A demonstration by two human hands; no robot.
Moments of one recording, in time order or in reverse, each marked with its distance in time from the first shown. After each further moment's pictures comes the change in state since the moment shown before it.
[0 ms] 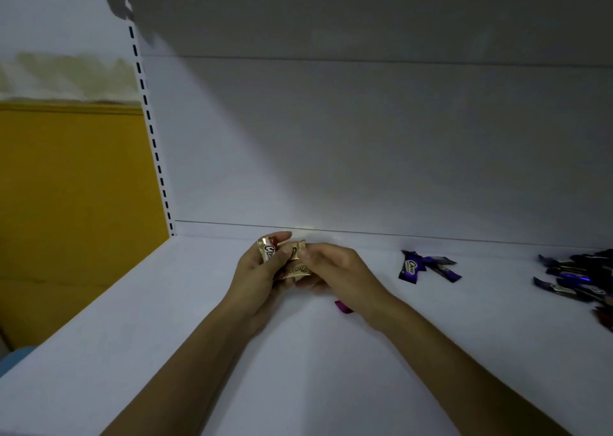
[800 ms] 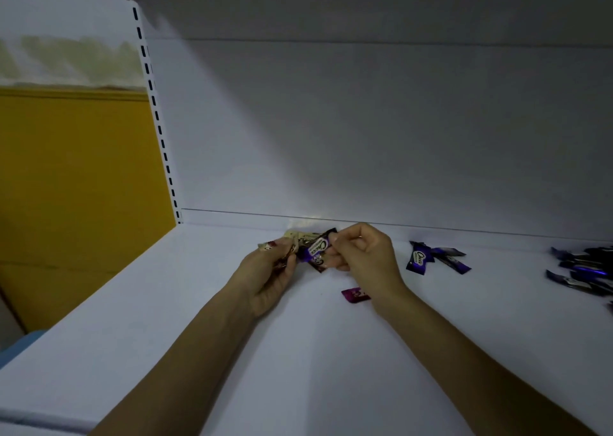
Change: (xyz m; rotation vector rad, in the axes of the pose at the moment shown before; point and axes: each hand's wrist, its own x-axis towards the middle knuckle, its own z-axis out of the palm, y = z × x) left_hand 0.005 0.006 0.000 -0.336 0.183 -0.392; right_hand 0.011 0.021 -0.009 0.101 0.396 0.017
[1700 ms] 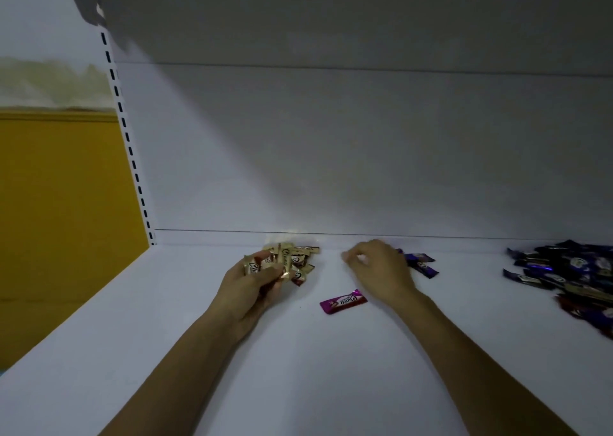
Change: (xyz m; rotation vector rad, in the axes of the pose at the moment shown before) left_hand -0.009 -0.007 -0.002 0.275 -0.086 0.162; right_hand 0.020 0.014 -0.064 -0.920 0.062 -0.110
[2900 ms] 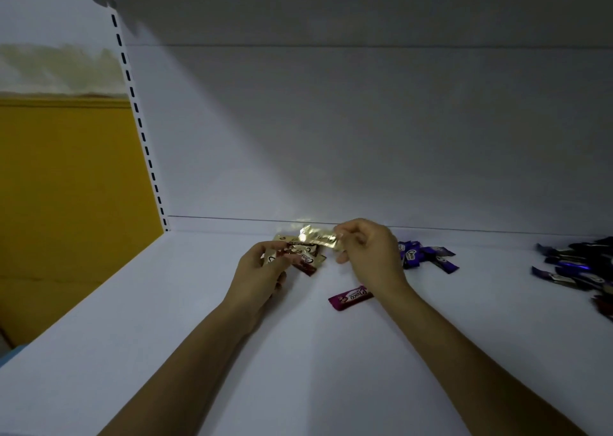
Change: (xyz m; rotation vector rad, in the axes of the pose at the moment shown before) left_hand 0.012 -0.012 0.000 0.412 0.113 0.172; right_hand -0.005 -0.041 0.014 0.531 0.094 -0.021
